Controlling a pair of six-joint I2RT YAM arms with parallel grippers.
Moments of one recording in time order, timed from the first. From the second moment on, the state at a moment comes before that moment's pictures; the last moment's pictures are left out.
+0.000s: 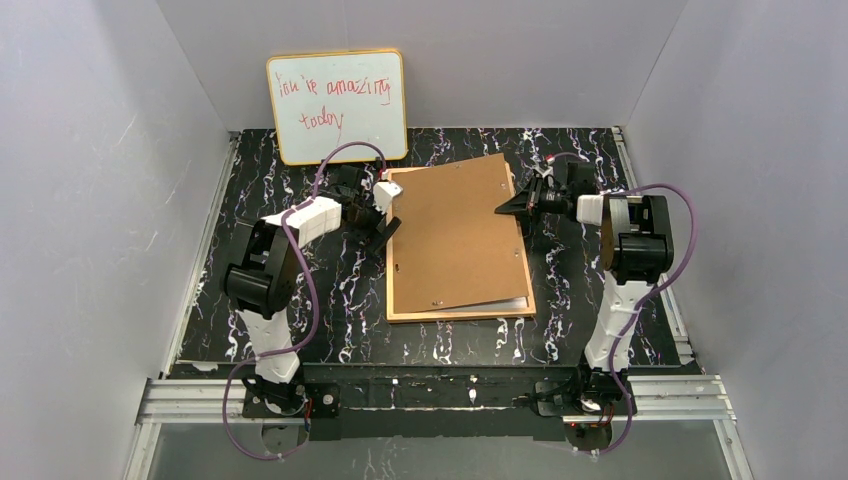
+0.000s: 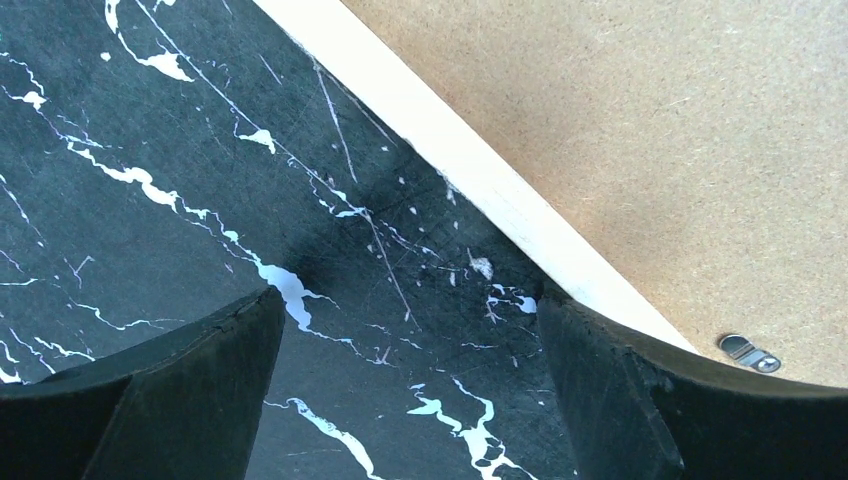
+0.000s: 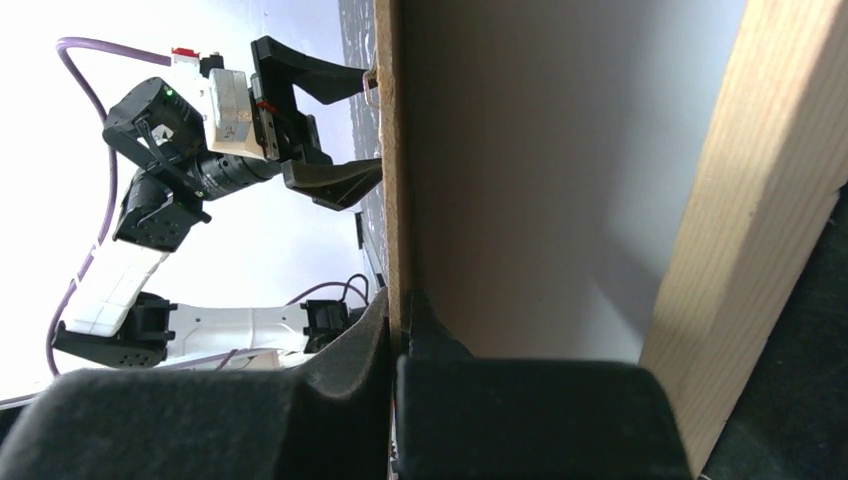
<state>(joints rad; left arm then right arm) -0.33 1.89 1.22 -0.39 0.21 0.43 0.00 2.11 1.21 0.14 -1.20 0.76</state>
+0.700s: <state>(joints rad) -0.33 1.85 1.22 -0.46 0.19 0.47 0.19 1.98 1.38 -0.42 -0.58 0.50</state>
